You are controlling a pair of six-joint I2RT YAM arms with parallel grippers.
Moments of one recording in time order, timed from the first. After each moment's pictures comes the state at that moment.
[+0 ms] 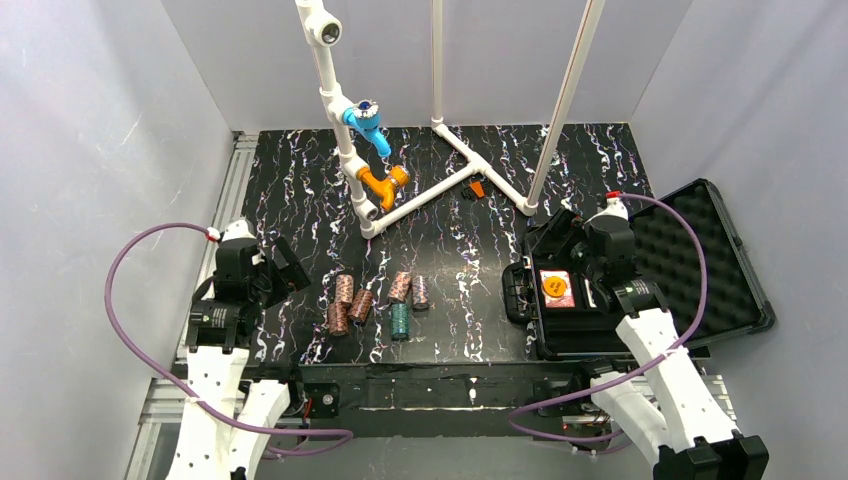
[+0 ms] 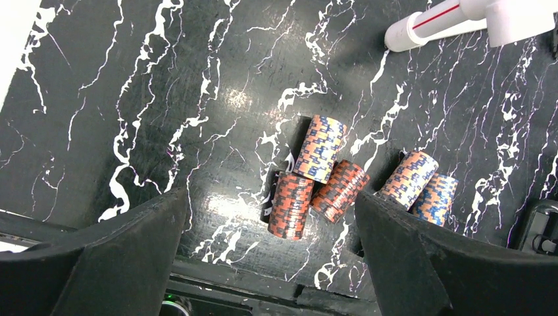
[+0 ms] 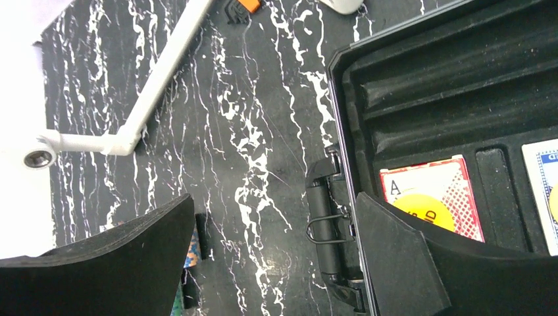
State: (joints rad) left arm -0.04 0.63 0.88 -1.01 -0.13 -0.47; right arm 0.23 0.77 0.69 -0.43 -0.03 0.65
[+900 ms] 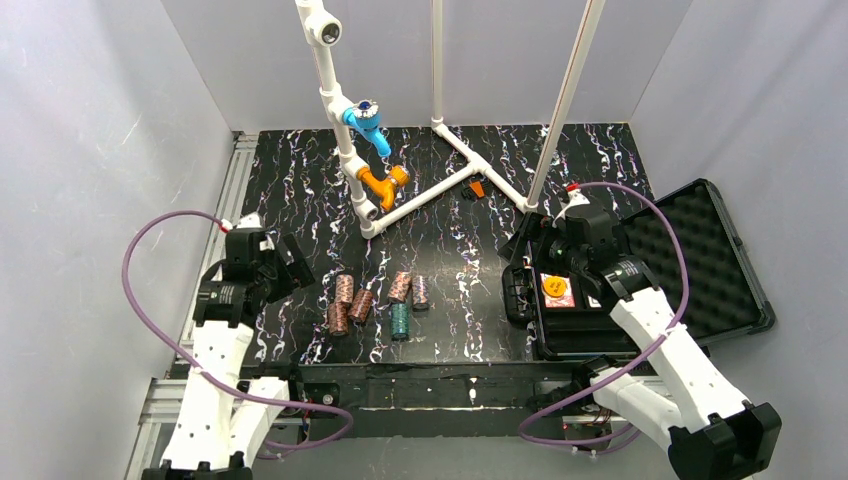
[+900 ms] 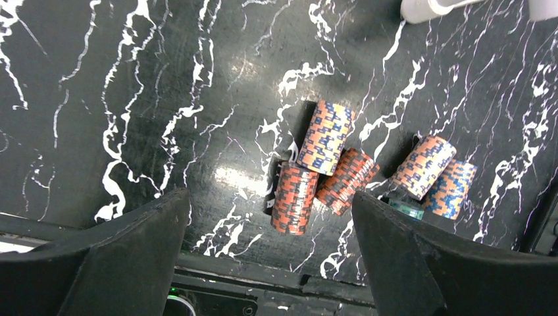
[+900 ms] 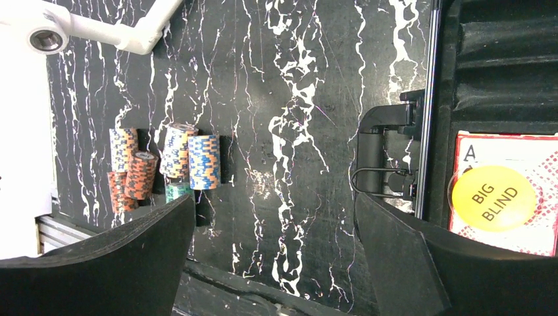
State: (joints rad) left arm -0.04 0.74 0.88 -1.00 -0.09 -0.44; right arm 0.40 0.90 0.82 -0.58 -0.14 0.60
